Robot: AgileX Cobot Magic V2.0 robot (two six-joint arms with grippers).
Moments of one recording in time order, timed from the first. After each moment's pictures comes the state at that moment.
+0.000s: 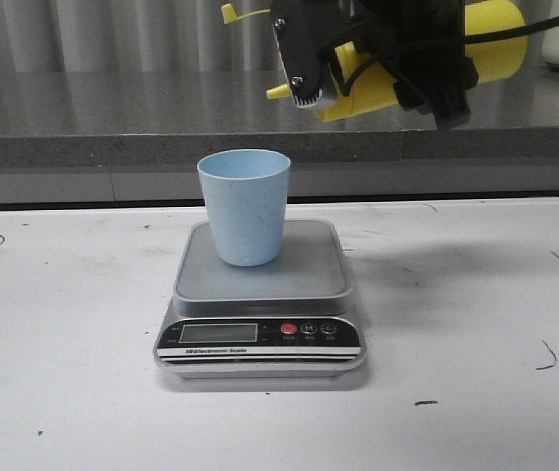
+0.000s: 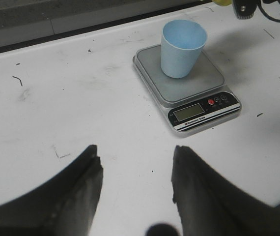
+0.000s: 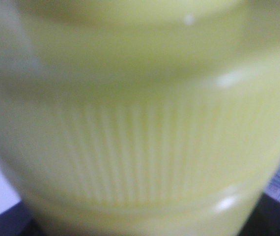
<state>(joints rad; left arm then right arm) -0.43 0.46 -0.75 -0.03 0.94 -0.05 0.71 1.80 -1.38 -1.14 0.96 -0.30</state>
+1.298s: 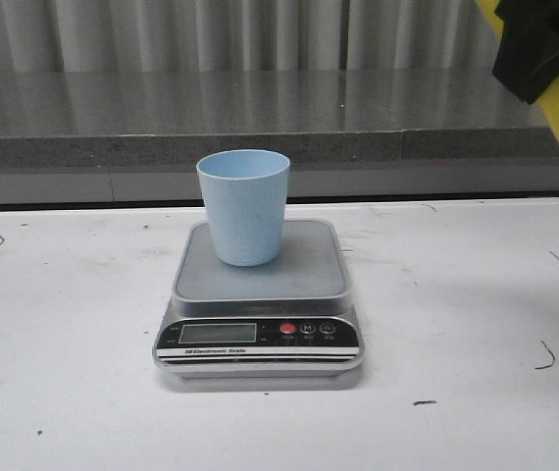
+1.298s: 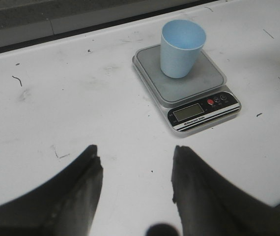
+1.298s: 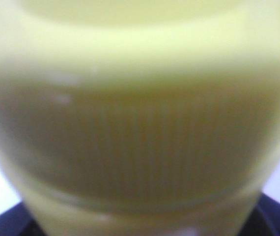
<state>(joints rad) -0.43 0.46 -0.75 -0.03 0.94 -0.05 0.39 1.27 -1.01 -0.36 0.56 0.11</state>
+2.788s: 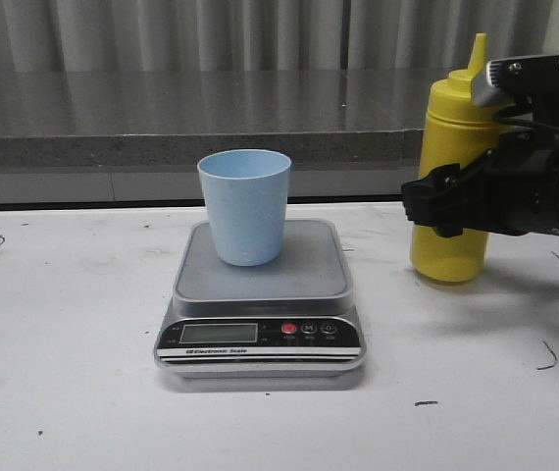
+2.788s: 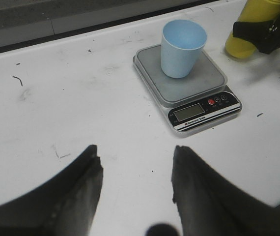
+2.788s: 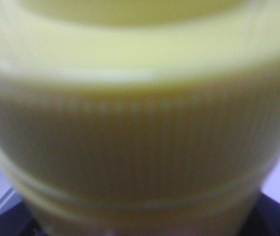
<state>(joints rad) -0.43 0.46 -0.75 -0.03 0.94 -0.05 0.22 1.85 -0.58 -0.14 -1.00 0.06</state>
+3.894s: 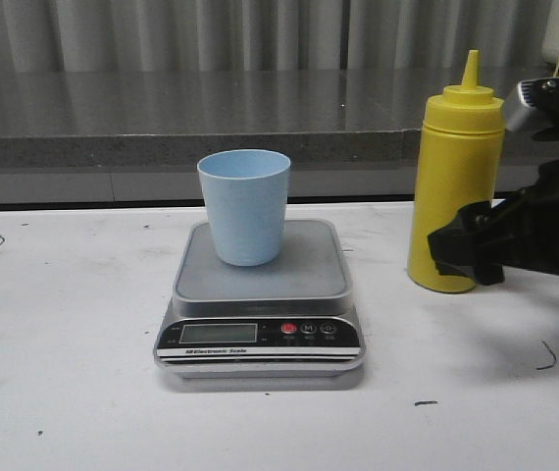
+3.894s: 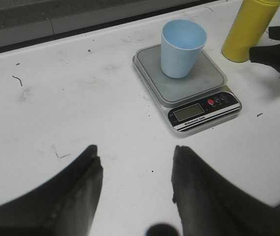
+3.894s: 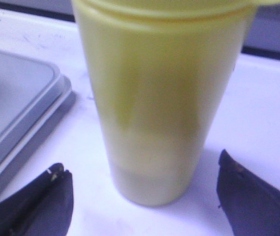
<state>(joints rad) -0.43 0.46 -0.75 -0.03 0.94 -0.05 0.22 1.65 -0.45 -0.16 -0.70 0.12</state>
